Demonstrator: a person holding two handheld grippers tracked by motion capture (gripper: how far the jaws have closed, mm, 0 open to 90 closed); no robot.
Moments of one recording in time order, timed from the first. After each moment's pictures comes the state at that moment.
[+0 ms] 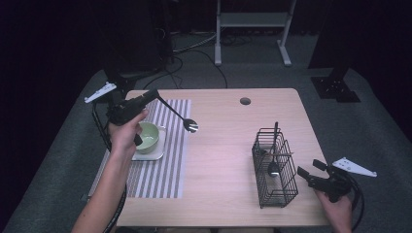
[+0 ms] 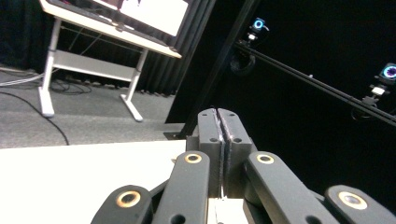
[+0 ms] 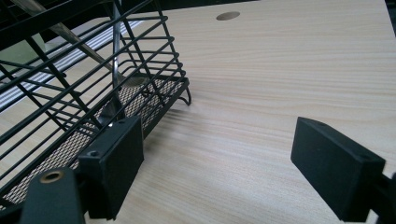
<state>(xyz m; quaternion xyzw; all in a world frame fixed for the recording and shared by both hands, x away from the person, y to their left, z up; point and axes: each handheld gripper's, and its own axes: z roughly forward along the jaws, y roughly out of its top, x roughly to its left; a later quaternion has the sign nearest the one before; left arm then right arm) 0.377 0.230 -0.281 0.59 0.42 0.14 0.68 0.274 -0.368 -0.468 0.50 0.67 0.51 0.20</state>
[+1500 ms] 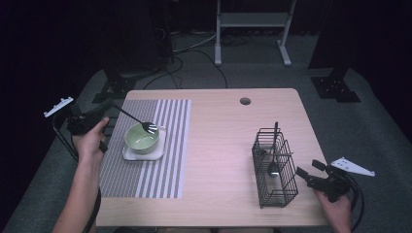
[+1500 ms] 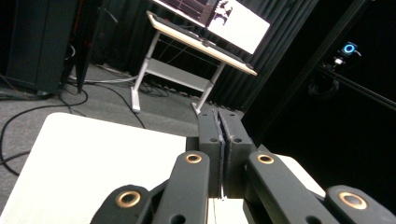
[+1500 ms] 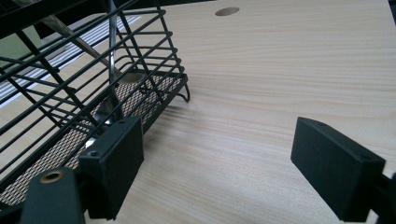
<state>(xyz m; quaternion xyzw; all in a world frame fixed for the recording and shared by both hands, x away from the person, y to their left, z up) 0.373 0.339 -0.319 0.52 0.54 0.22 0.63 0.276 -0.366 -0.470 0.50 0.67 0.51 0.20</state>
